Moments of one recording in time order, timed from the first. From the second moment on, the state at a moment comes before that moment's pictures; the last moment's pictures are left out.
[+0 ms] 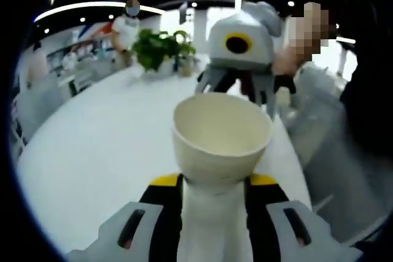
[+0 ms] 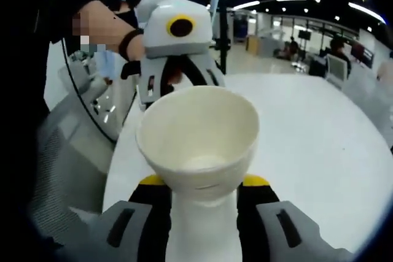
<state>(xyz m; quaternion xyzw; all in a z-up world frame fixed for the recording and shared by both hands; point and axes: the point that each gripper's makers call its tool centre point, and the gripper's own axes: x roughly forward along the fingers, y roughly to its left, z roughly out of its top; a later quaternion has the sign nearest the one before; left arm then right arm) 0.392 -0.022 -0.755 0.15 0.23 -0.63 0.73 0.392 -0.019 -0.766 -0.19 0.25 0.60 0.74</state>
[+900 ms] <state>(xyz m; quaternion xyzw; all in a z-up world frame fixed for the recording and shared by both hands) 0.499 -0.029 -0.785 0.18 0.22 -0.64 0.72 0.497 -0.025 -0.798 -0.20 0.26 0.58 0.75</state>
